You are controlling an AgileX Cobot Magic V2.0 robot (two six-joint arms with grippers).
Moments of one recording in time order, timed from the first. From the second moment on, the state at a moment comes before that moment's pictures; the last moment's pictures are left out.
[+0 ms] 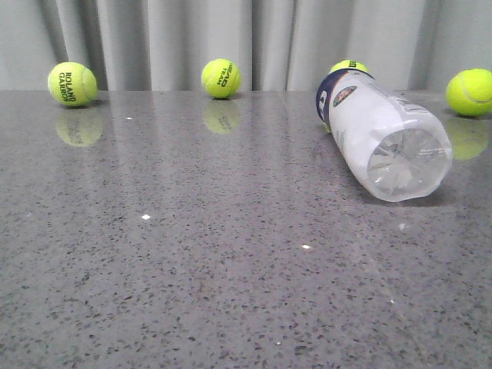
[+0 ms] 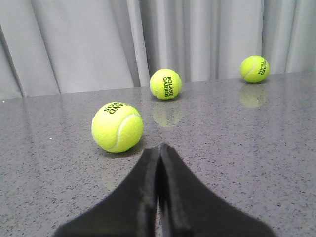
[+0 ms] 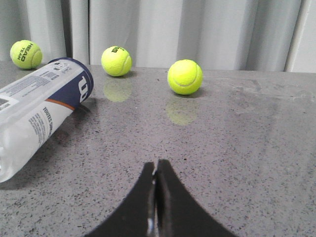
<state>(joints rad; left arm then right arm) -0.05 0.00 0.00 -0.08 0.06 0.16 0.03 -0.01 0.03 0.00 0.08 0.06</state>
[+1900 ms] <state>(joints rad) -0.05 0.00 0.00 -0.08 0.06 0.16 0.04 0.57 -0.66 0.01 0.74 0.06</state>
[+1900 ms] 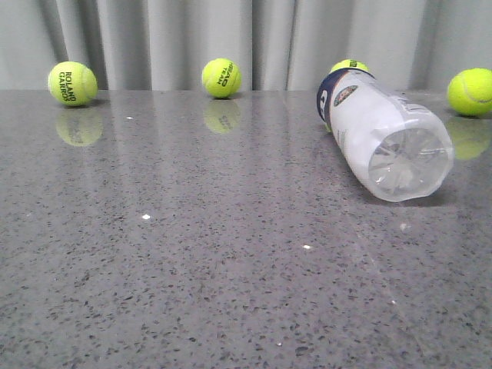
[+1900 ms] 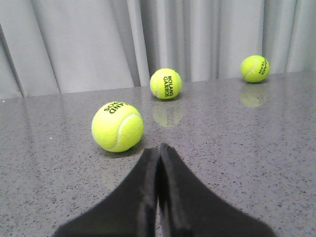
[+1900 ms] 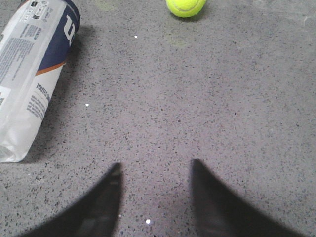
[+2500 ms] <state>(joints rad) -0.05 0.00 0.00 -0.08 0.06 0.16 0.04 0.83 -0.96 0.14 0.95 0.04</state>
